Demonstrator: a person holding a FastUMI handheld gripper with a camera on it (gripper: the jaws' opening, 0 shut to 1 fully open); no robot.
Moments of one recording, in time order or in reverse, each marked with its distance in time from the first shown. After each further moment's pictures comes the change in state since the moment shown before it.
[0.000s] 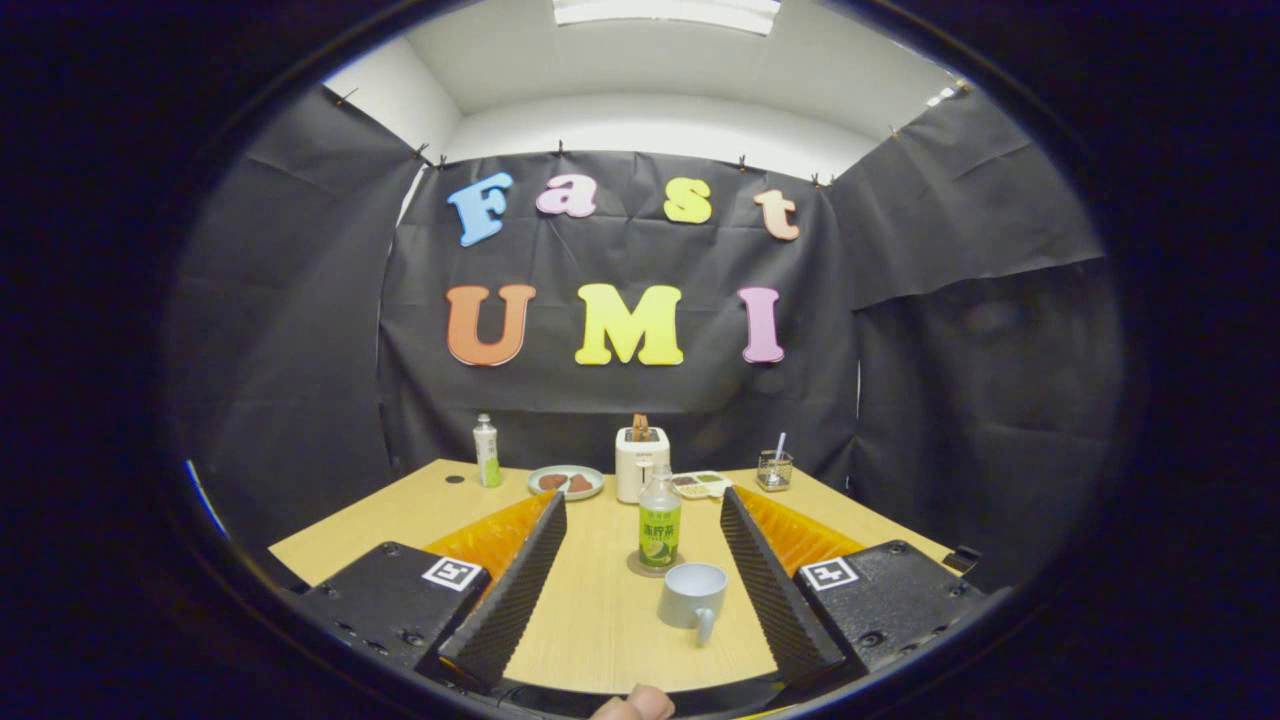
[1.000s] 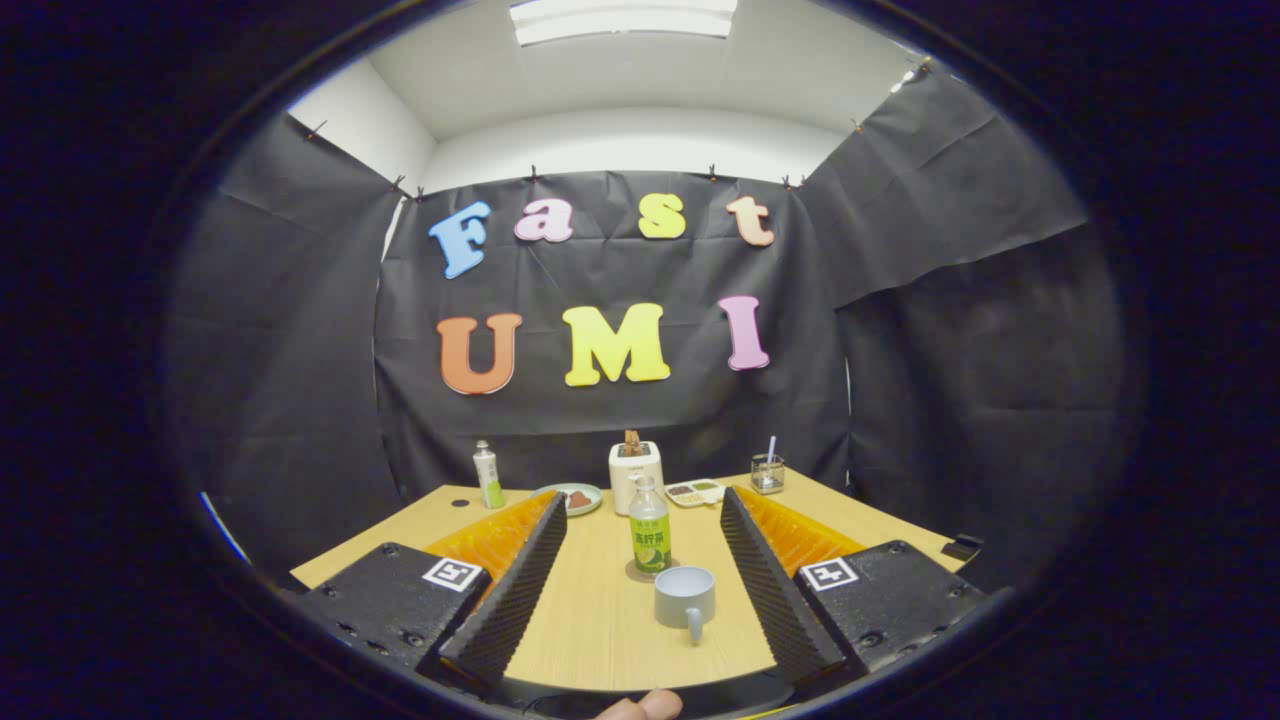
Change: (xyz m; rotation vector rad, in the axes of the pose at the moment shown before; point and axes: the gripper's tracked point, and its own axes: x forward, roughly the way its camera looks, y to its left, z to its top) arm -0.025 -0.023 0.010 0.076 -0.043 0.002
